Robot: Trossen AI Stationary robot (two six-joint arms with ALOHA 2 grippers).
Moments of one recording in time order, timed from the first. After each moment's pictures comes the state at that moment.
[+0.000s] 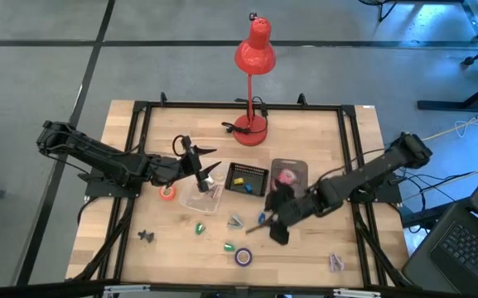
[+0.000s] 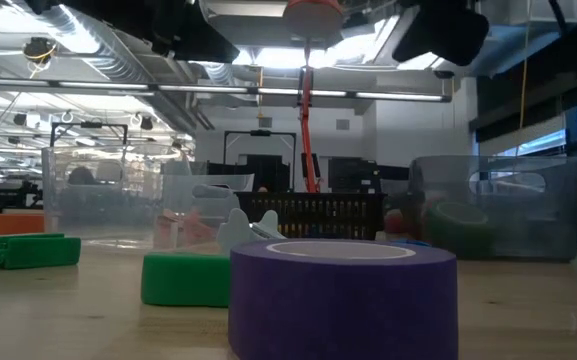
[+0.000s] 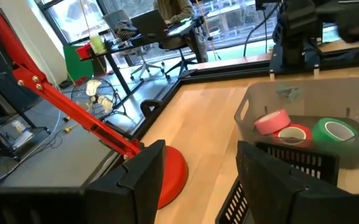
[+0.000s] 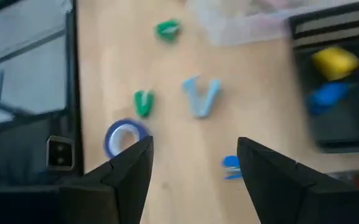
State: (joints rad) left arm -0.22 1.14 0.61 0.29 -0.72 0.13; right arm 0.50 1.56 1.17 -0.48 0.22 0.73
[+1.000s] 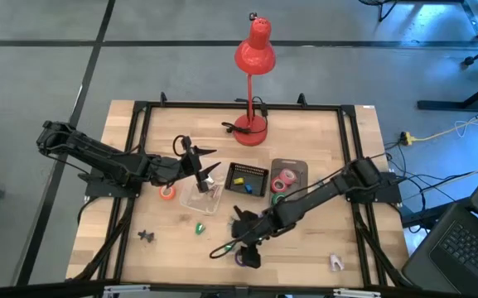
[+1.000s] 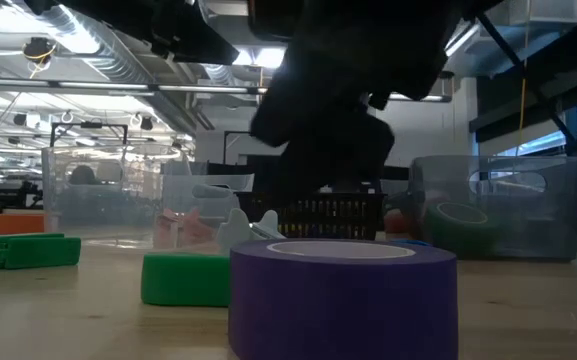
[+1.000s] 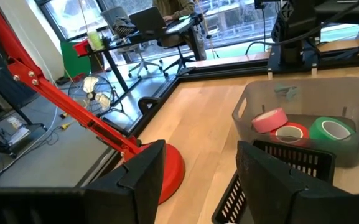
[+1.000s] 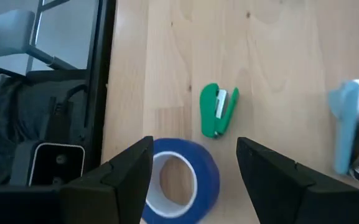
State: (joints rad) left arm -0.22 1.14 0.61 0.28 -0.71 0.11; right arm 0.46 2.07 1.38 -0.17 -0.08 0.59
